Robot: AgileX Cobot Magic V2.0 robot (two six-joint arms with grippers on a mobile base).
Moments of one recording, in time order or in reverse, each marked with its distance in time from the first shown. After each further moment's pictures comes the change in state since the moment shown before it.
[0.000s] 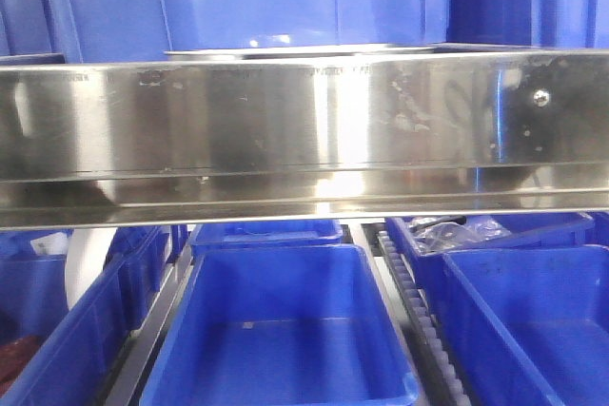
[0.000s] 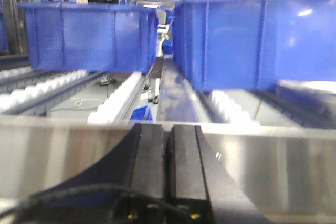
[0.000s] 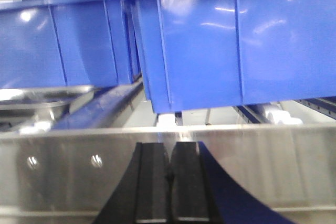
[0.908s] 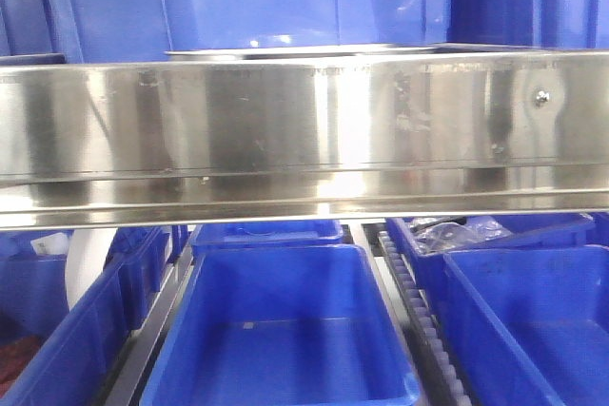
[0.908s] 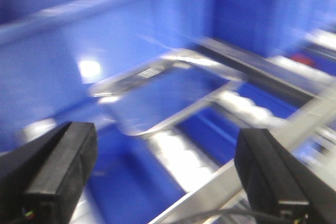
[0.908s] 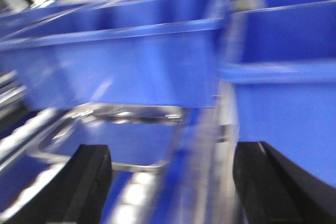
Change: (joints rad) left arm -0.398 0.889 -0.997 -0.304 0.609 0.364; right arm 0.247 0.795 -0.947 0.073 0.481 -0.014
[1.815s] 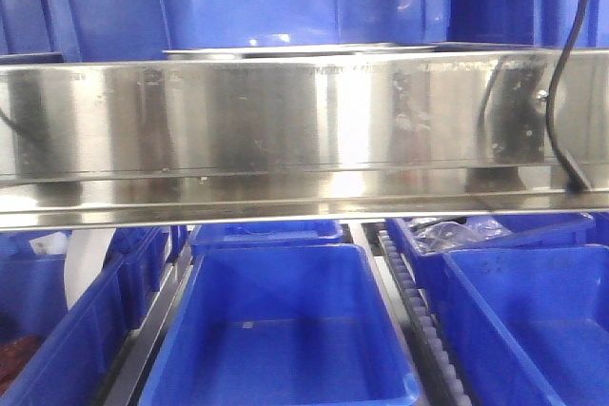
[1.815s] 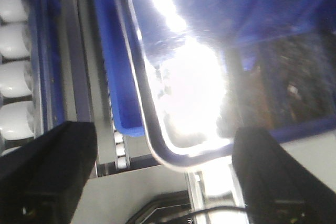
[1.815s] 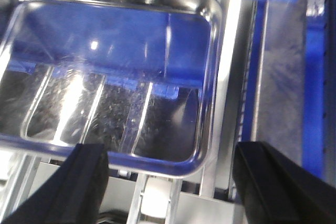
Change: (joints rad) left arm -0.114 0.928 -0.792 0.563 0.519 -0.850; right arm 0.142 0.953 -0.853 -0.244 0.630 0.329
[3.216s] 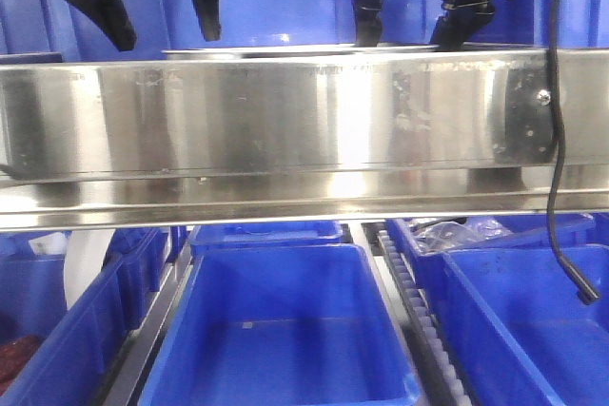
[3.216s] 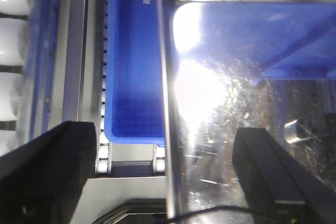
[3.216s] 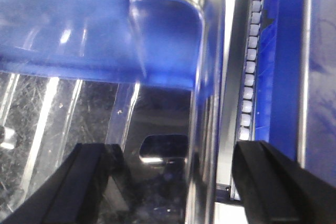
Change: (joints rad) left arm 0.075 0.118 -0.004 -0.029 -0.095 -0.110; right arm -0.059 0.235 0.000 0.028 -0.136 -0.025
